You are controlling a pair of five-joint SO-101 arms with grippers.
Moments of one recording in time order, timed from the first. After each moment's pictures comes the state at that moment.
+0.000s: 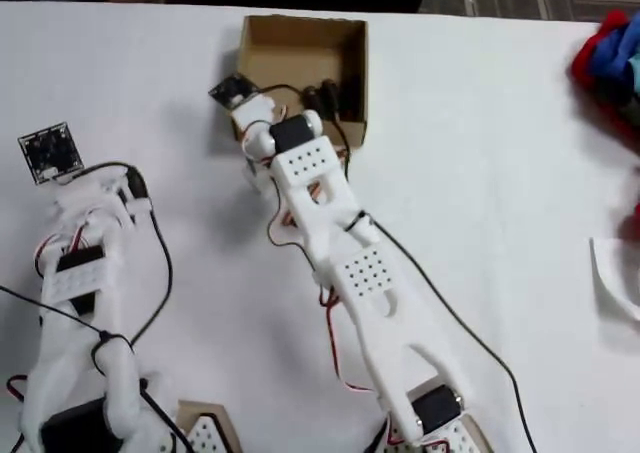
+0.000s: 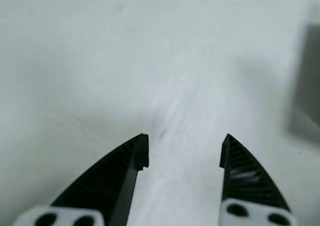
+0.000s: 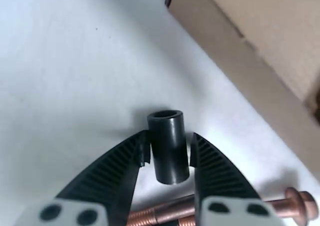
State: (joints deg) left arm -27.7 -25.9 63.3 8.5 6.5; right arm -32.2 79.4 -91.9 93.2 17.3
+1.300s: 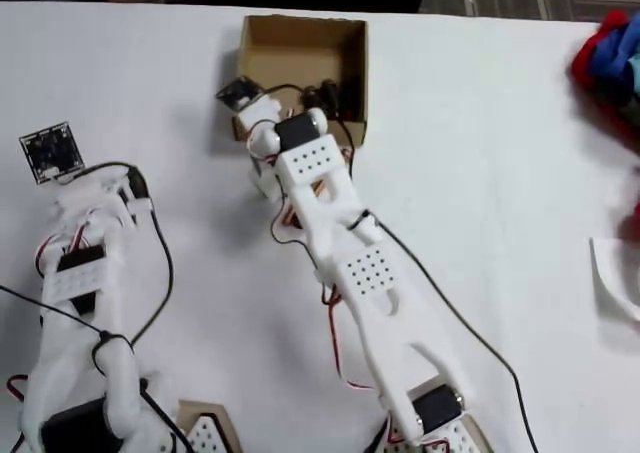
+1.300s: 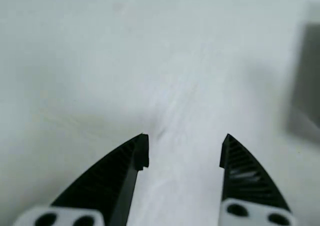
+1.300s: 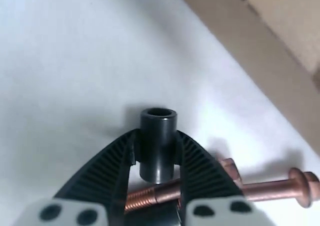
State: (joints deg) left arm -27.4 -25.9 63.3 8.5 6.5; right arm -30.8 80.0 -93.8 99.2 17.4
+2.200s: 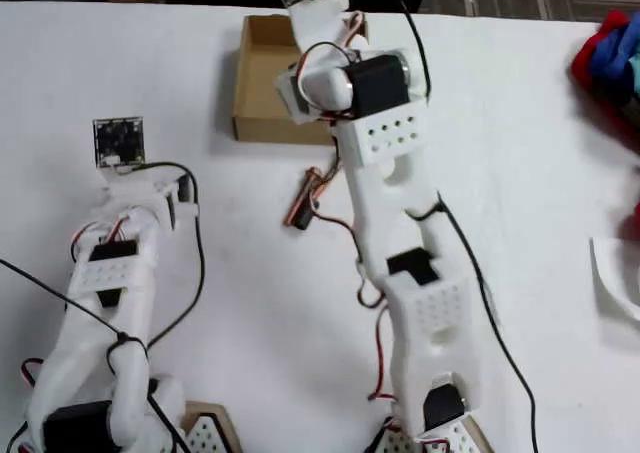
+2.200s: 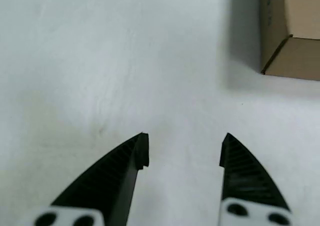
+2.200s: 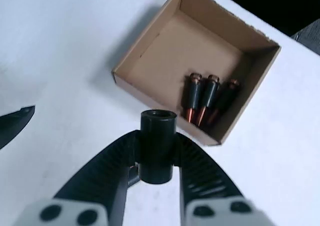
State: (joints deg) left arm -16.9 -25.9 63.3 11.8 -1.0; right arm -25.8 30.6 -71.4 100.2 12.5
